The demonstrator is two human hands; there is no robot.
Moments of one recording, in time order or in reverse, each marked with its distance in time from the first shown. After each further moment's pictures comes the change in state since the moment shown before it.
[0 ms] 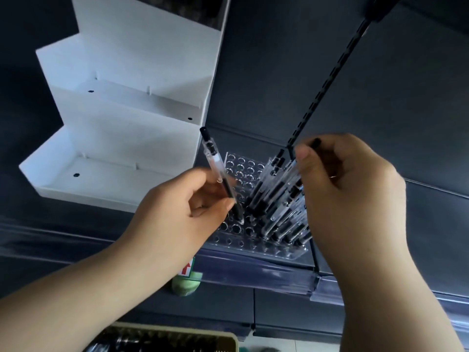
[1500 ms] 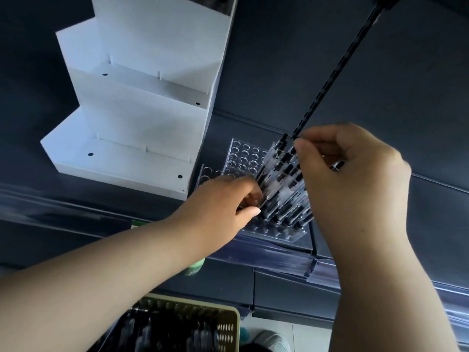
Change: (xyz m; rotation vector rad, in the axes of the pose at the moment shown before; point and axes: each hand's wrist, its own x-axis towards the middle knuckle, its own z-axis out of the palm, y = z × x) left_hand 0.010 -0.009 0.033 0.621 -0.237 0.188; right_hand -0.005 0.000 -0.007 -0.034 0.019 -0.039
